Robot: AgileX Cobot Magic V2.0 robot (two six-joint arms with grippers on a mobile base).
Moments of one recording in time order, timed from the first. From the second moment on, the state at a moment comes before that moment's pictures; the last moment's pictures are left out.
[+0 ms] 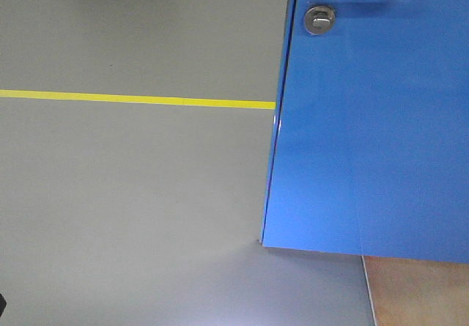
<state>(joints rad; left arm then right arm) -0.02 -0.01 0.03 0.06 0.27 -0.03 -0.06 0.54 -0.67 0.40 0.19 -0.37</state>
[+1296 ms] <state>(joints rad) -0.02 -0.01 0.03 0.06 0.27 -0.03 -0.06 -0.01 0.03 0.06 0.09 -0.12</state>
